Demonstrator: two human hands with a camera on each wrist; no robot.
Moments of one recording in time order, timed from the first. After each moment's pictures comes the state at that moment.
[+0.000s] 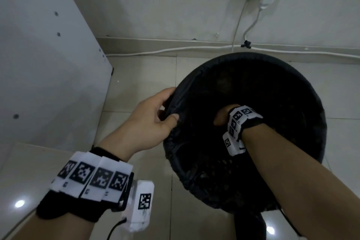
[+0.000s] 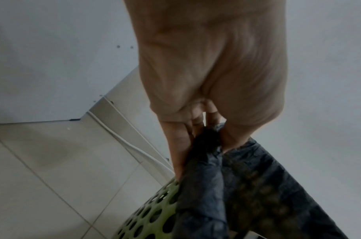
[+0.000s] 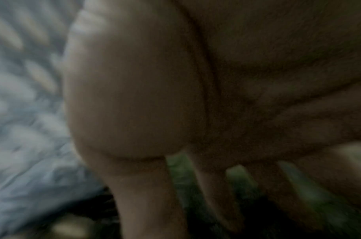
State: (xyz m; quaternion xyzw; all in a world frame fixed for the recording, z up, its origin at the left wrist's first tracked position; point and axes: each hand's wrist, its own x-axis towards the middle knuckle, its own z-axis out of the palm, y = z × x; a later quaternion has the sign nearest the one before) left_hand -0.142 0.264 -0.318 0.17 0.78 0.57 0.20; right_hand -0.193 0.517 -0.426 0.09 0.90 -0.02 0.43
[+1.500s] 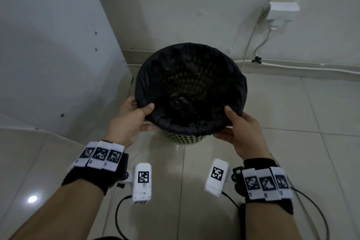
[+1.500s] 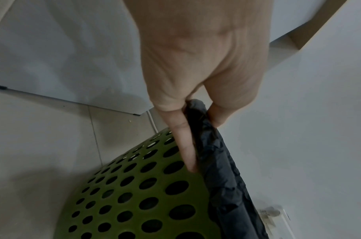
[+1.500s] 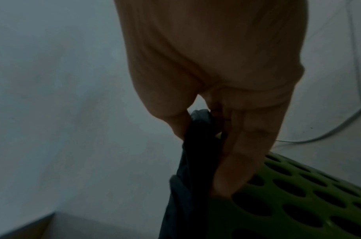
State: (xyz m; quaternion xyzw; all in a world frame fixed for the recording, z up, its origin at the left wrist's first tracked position) left_hand -0.168 0.212 -0.334 -0.22 0.64 0.72 0.12; right_hand -0.110 0.462 -0.330 0.34 0.57 -0.75 0.05
